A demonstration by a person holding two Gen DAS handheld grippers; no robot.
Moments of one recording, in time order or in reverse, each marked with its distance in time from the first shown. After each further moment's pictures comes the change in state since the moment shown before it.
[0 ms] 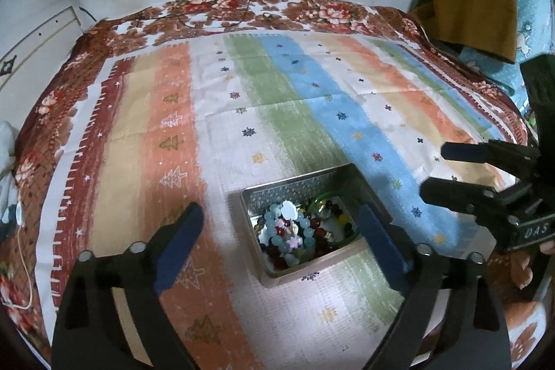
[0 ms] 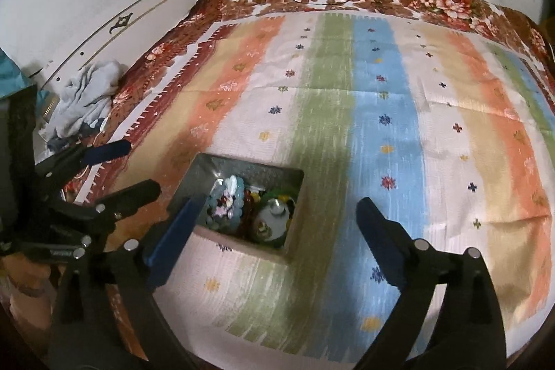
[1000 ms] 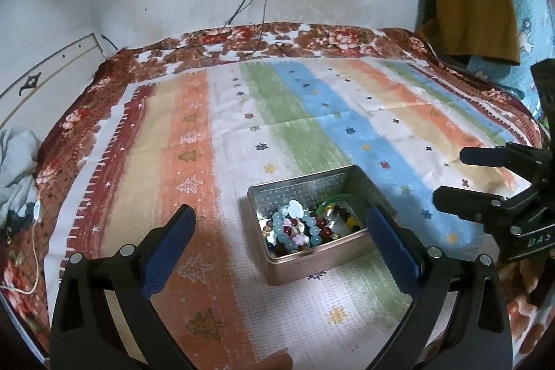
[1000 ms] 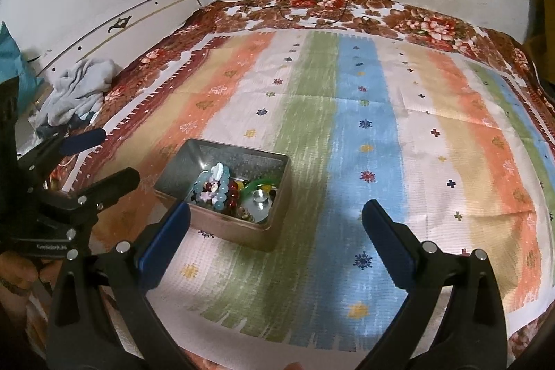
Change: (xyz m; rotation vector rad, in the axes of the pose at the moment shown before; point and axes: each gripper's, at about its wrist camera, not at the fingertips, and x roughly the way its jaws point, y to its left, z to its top) left arm -0.019 -0.020 -0.034 0.033 -0.160 0.099; right arm -0.014 0.005 -0.037 -0.054 -0.103 -0.074
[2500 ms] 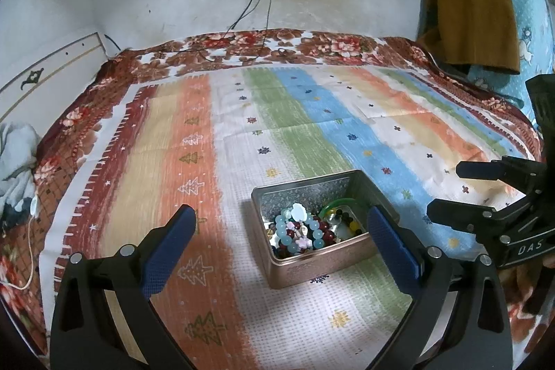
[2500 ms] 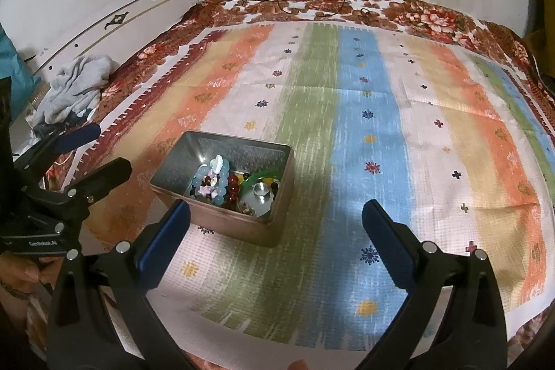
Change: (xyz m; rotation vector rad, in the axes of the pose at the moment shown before) left arm 0.002 0.002 -0.006 -0.023 -0.028 -0.001; right arm 0.013 0.002 -0.009 0.011 0.020 -0.009
